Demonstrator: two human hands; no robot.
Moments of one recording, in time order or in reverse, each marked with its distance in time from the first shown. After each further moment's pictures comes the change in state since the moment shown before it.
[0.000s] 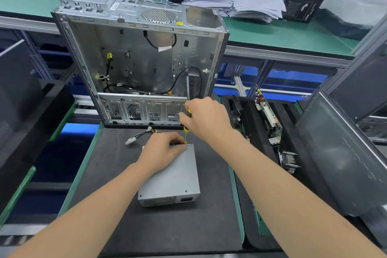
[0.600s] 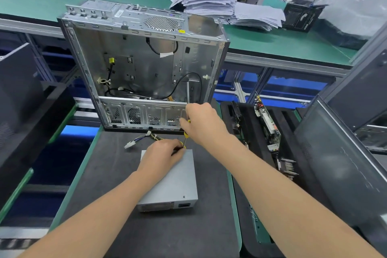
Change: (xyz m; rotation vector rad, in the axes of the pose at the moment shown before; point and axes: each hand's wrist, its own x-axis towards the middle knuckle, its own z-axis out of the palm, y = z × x) left_hand -0.008 0.007 0.008 0.159 0.116 0.100; right_hand 0.000 -0.005 -0.007 0.083 -0.116 0.033
